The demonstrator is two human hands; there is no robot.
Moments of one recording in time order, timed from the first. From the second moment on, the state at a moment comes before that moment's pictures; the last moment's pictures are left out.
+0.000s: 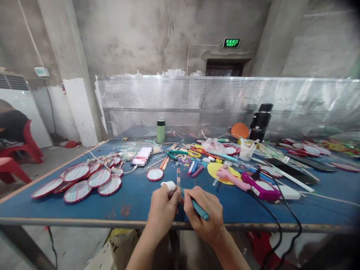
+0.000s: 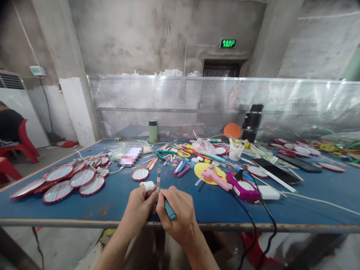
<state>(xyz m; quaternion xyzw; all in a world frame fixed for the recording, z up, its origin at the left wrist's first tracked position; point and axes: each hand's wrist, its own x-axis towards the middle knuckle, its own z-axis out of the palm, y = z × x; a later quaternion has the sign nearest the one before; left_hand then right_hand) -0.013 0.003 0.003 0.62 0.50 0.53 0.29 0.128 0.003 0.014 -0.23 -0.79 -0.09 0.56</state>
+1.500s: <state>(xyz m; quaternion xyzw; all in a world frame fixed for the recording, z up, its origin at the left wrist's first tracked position) -0.015 0.004 0.002 0.62 0.50 0.52 0.30 0.129 0.006 0.009 -0.24 -0.79 -0.07 0.56</state>
